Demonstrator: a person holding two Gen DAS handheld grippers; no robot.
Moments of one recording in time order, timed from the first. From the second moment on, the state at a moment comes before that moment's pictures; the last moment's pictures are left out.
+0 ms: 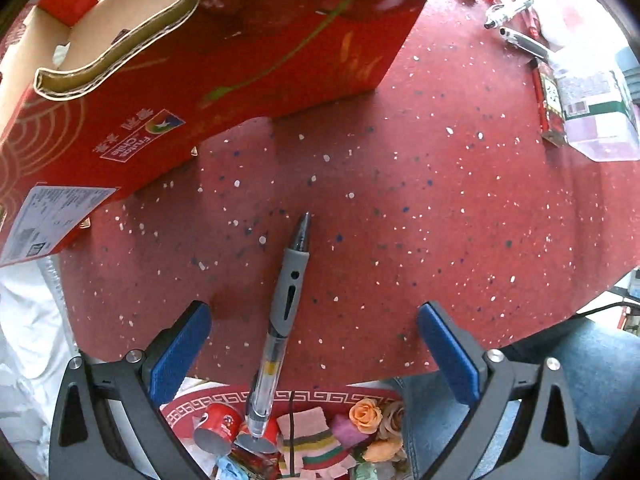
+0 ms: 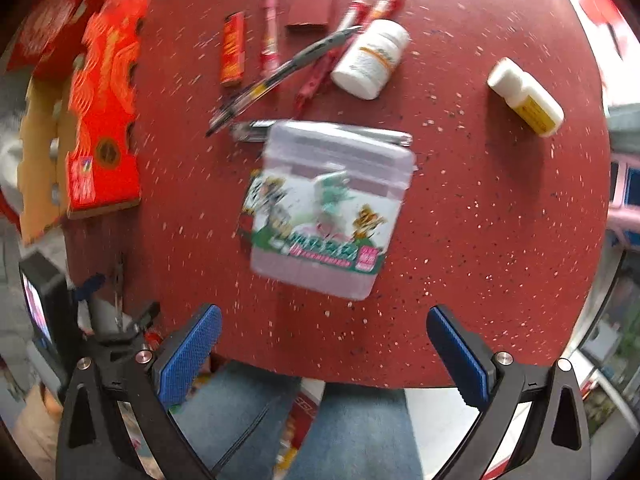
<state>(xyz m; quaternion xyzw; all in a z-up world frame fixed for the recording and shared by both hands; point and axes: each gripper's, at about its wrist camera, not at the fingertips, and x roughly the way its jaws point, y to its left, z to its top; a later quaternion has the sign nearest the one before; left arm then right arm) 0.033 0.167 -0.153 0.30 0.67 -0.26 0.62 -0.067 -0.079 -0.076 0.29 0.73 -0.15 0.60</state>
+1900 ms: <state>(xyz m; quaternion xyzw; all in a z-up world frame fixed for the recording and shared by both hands) 0.044 0.092 -0.033 0.17 0.63 -0.36 0.67 -0.059 -0.112 -0.030 0.26 0.65 -0.14 0.70</state>
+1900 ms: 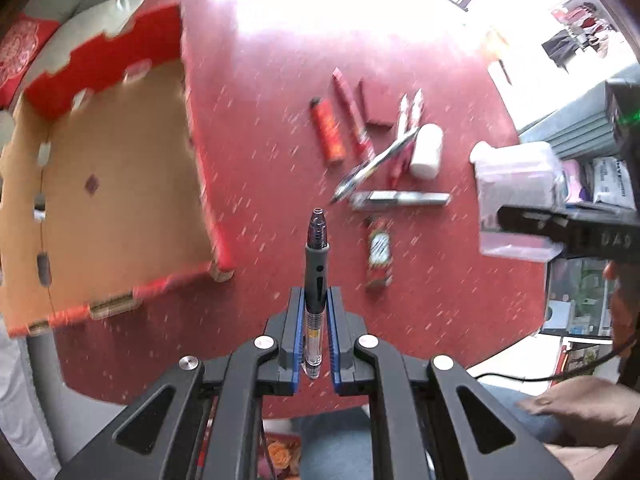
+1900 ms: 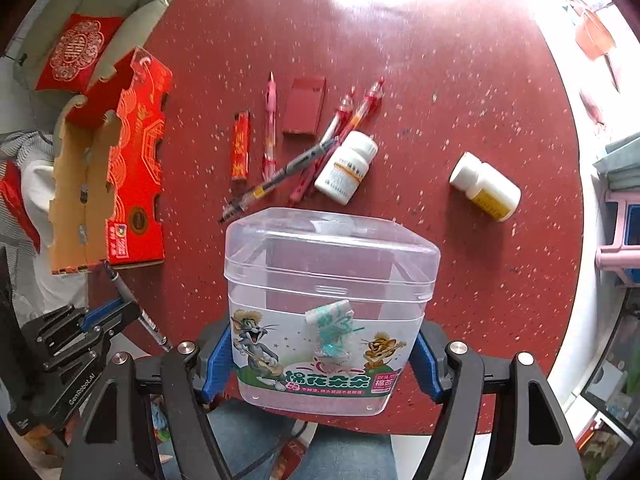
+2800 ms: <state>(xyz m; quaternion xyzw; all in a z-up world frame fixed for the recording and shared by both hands) 0.077 0.003 0.086 0.12 0.54 -0.23 0.80 -0.030 -0.174 0.088 0.18 0.54 -0.14 0.81</state>
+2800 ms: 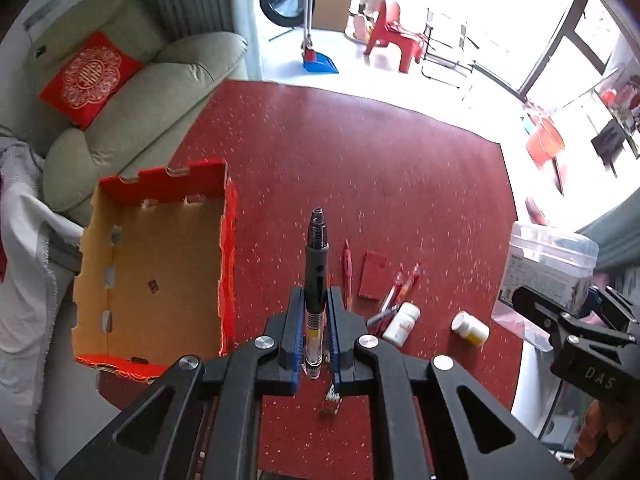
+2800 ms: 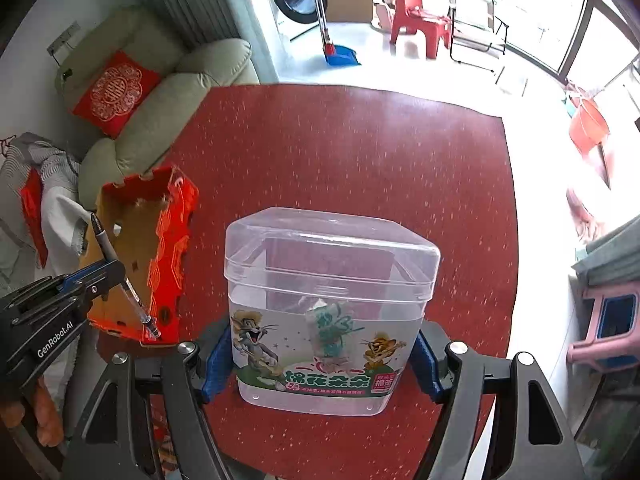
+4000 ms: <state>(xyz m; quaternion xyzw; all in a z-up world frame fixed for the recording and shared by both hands) 0.213 0.211 0.053 0.07 0.58 -0.11 0.81 0.158 0.068 0.085 0.07 0.57 0.01 0.82</state>
